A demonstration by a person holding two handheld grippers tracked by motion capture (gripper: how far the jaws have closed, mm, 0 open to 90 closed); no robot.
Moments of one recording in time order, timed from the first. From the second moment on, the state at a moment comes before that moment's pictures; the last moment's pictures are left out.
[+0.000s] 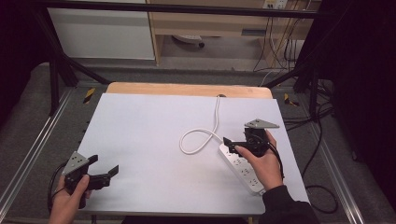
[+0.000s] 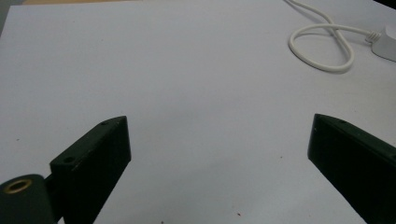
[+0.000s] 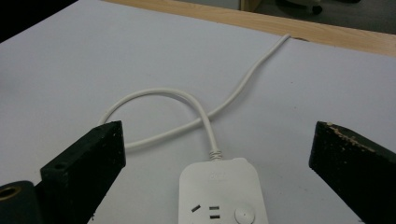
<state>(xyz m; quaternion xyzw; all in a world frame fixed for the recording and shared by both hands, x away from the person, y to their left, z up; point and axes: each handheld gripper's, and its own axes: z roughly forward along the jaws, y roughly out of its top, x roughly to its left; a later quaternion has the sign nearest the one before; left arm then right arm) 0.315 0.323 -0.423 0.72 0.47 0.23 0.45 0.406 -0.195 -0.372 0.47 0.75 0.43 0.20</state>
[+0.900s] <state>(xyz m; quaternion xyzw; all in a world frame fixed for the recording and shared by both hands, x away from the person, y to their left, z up) 0.314 0.324 -0.422 0.72 0.47 0.24 0.46 0.393 -0.219 -0.342 0.45 0.71 0.47 0.26</state>
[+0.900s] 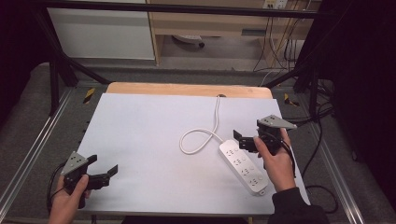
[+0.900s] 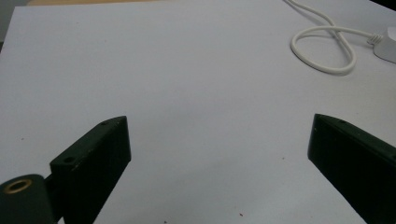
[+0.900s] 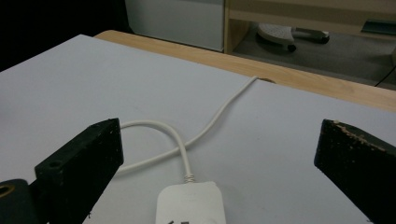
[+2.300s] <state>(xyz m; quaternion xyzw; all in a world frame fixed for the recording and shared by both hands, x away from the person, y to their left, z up) 0.314 0.325 -0.422 0.72 0.47 0.24 0.46 0.369 -0.308 -0.412 0.54 0.66 0.45 0.28</state>
